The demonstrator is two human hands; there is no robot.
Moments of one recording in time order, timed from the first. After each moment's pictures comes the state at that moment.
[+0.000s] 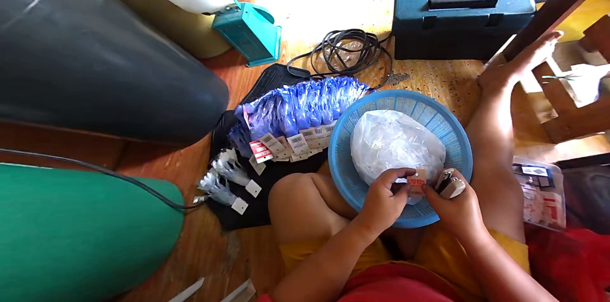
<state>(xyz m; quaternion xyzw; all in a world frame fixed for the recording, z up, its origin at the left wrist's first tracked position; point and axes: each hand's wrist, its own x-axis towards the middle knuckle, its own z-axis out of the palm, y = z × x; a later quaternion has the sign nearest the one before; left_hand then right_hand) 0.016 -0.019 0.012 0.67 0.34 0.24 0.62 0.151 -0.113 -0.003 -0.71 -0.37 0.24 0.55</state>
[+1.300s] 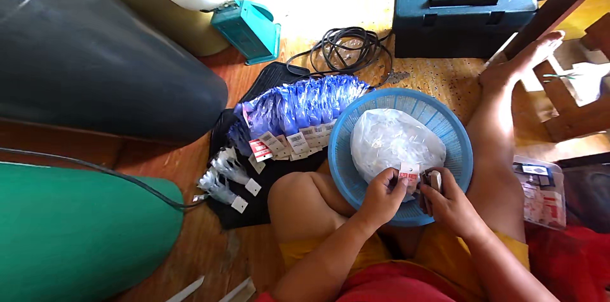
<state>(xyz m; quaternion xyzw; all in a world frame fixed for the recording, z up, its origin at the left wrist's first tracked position) 0.012 -0.011 -0.011 0.65 0.34 0.23 0.63 0.163 -0.115 -0.007 -0.67 -0.32 0.47 0.48</state>
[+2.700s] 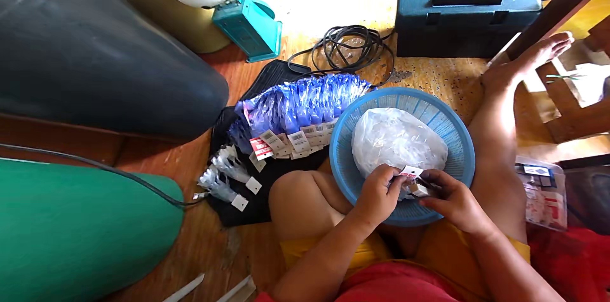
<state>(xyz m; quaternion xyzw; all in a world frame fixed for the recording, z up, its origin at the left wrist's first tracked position) 0.007 -0.003 -0.017 0.79 0.31 0.29 0.44 0.181 -0.117 -0.034 -0.58 -0.44 0.44 0.53</state>
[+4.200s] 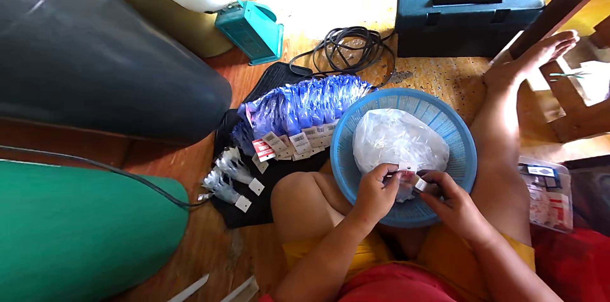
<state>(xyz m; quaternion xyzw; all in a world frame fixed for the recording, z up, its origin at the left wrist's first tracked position) 0.009 -0.001 -0.007 0.71 0.36 0.29 0.53 0.177 -0.119 -0.045 -0.59 -0.55 0.31 0.51</state>
